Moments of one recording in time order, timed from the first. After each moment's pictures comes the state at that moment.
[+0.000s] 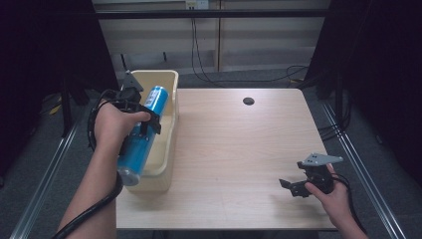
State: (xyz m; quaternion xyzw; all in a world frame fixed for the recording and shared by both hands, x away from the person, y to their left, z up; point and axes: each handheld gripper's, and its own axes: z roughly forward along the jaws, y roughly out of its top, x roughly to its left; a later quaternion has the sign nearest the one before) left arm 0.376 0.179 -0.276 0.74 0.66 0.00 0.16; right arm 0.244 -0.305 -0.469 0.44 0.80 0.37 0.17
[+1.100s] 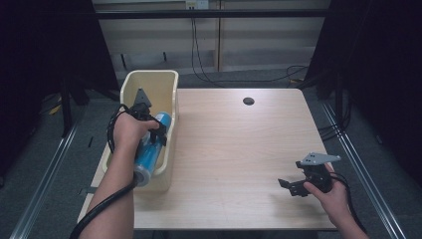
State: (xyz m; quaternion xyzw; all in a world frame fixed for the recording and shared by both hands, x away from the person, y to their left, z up) left arm 0.405 0.170 -0.341 0.70 0.70 -0.06 0.08; right arm 0.247 -0.303 -0.470 0.44 0.80 0.37 0.17
